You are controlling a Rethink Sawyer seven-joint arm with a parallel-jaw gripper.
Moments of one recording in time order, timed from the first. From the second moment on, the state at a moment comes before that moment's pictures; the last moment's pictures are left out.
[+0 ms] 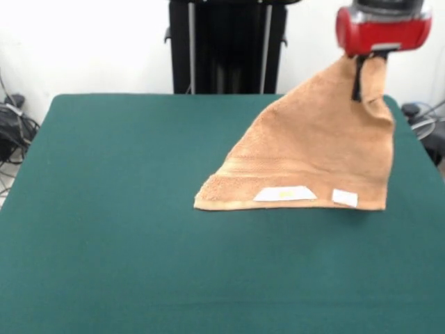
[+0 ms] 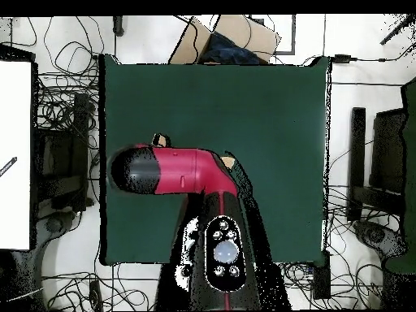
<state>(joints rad) -0.06 -0.83 0.07 1.72 0.00 0.61 1.57</state>
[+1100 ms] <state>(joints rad) 0.08 -1.00 0.02 1.75 0.10 0.76 1.59</state>
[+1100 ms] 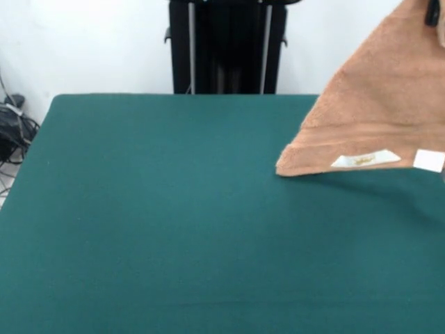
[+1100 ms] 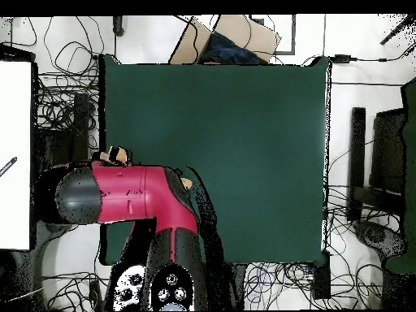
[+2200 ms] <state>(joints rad) -0.02 -0.90 0.00 1.70 0.10 0.62 1.59</state>
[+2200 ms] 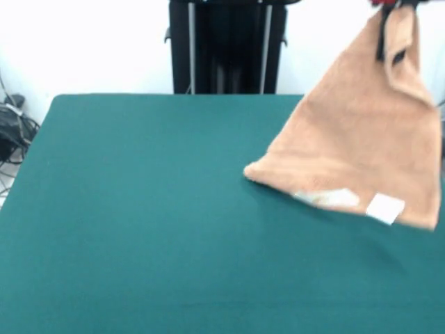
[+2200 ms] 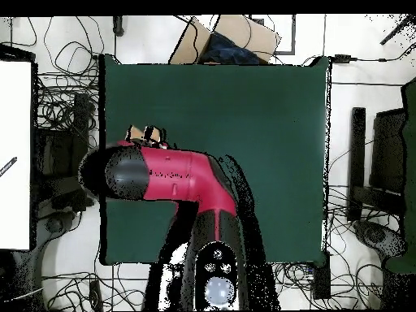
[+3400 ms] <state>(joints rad) -0.23 -0.63 0.09 1.68 0.07 0.55 1.59</state>
